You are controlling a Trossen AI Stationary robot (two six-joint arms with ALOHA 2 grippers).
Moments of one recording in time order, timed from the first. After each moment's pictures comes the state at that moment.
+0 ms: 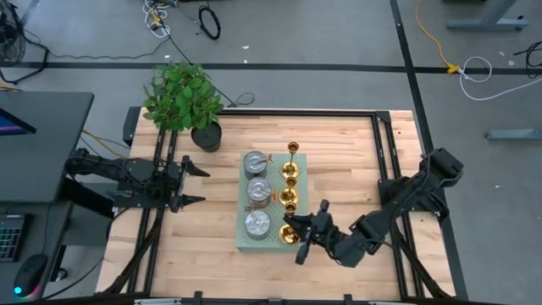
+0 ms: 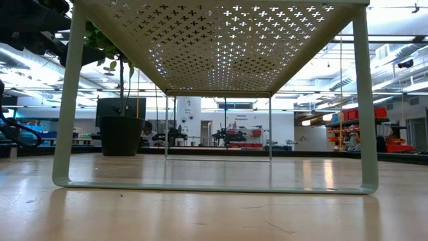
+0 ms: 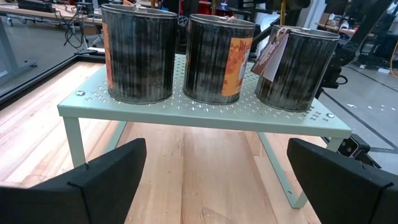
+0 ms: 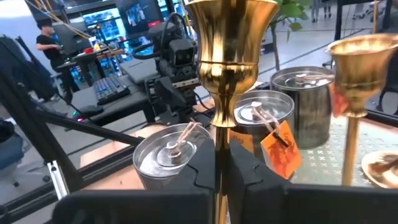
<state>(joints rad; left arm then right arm) -0.27 0.12 0.22 -0.24 -0.22 -0.17 0.68 1.65 1.14 0.27 1.10 0.46</state>
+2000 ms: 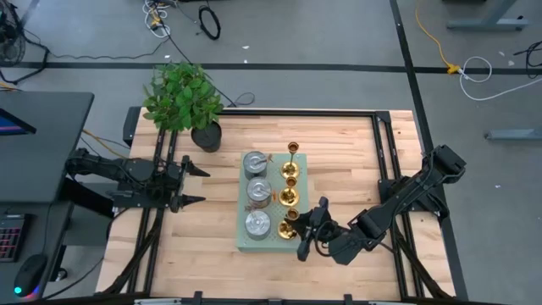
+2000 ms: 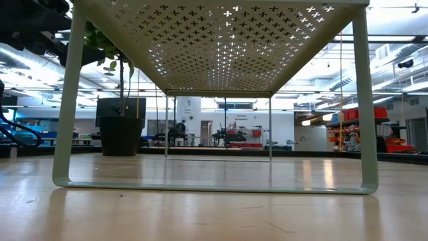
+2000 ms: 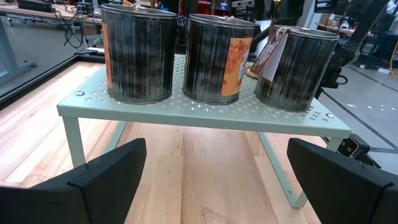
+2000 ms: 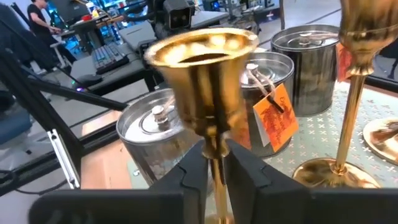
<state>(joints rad) -0.27 0.12 0.22 -0.24 -0.22 -0.17 0.65 1.61 1.14 0.02 0.98 0.65</state>
